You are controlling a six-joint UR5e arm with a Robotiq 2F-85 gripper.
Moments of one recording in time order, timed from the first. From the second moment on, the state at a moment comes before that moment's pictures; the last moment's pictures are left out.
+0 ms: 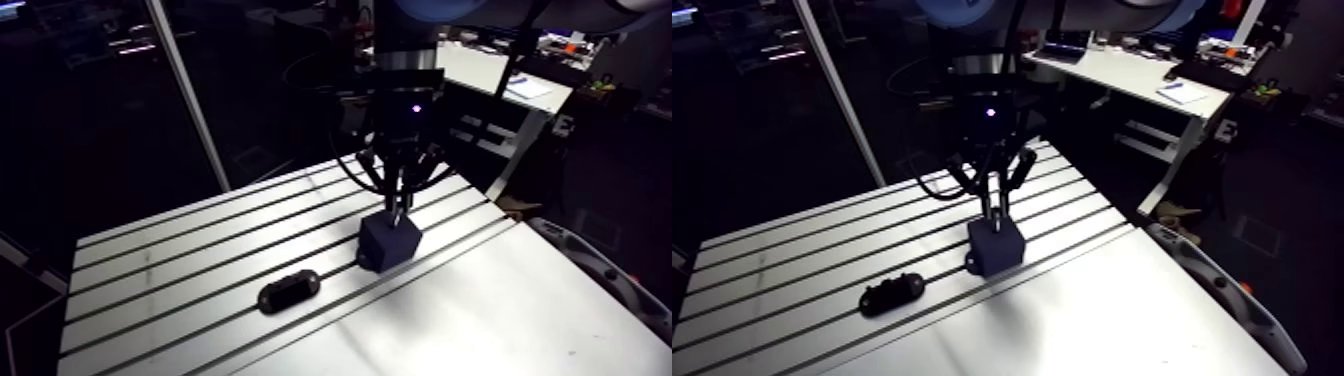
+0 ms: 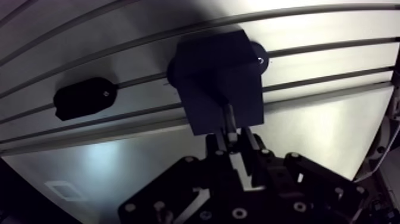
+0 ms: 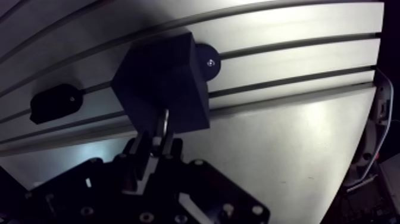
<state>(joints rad) -0.48 -1.26 1.74 -1.69 -1.64 -1.80</state>
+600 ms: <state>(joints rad) -0.48 -1.25 1.74 -1.69 -1.64 -1.80</state>
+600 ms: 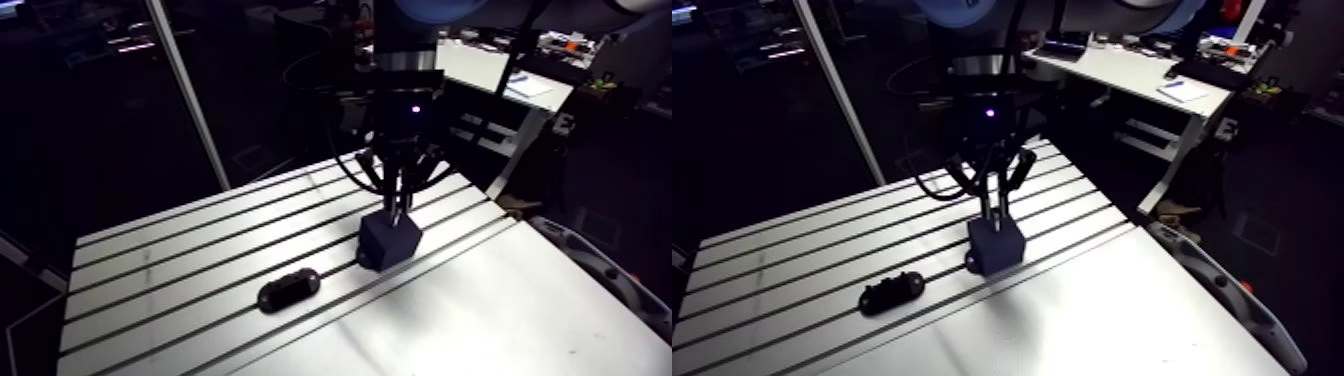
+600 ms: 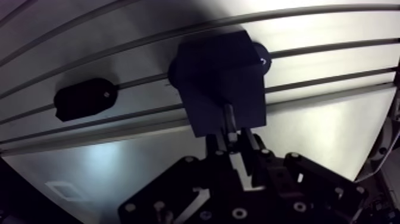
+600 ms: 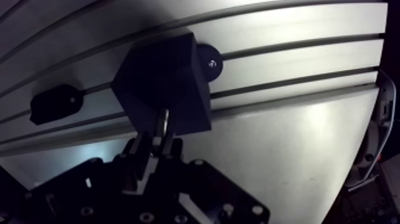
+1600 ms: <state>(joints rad) -0.48 -1.24 1.74 -1.69 -1.64 -1.80</state>
